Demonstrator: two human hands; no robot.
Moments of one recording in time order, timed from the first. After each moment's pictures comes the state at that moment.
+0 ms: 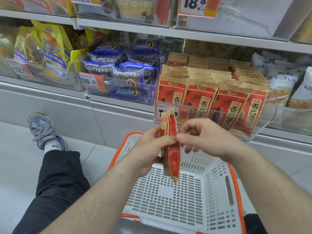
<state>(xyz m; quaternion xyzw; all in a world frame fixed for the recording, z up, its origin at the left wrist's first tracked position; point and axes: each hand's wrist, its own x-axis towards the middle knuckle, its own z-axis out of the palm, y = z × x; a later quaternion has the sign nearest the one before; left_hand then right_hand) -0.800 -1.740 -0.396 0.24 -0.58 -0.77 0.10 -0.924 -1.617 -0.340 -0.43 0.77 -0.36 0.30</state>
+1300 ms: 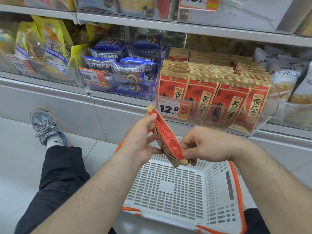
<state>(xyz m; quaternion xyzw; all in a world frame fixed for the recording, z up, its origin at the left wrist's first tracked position) -0.803 -1.749 -0.390 0.35 -0.36 -0.84 0.21 -0.918 -1.613 -0.340 -0.50 0.77 -0.14 0.37</state>
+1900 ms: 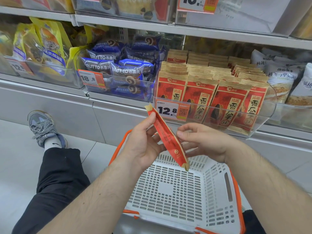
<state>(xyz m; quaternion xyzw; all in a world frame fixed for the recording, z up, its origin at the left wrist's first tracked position) -0.803 -1.740 -0.388 0.28 -0.35 -0.87 0.20 -0.935 -1.618 -0.368 -0.29 0.72 -0.41 0.48</state>
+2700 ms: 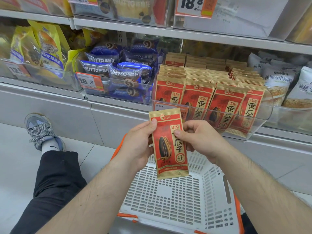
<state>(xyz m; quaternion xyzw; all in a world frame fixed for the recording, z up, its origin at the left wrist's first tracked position) -0.801 -1.746 -0.387 0.30 -0.48 -0.80 0.19 -0.926 -1.628 -0.367 -0.30 0.76 -0.48 0.32</state>
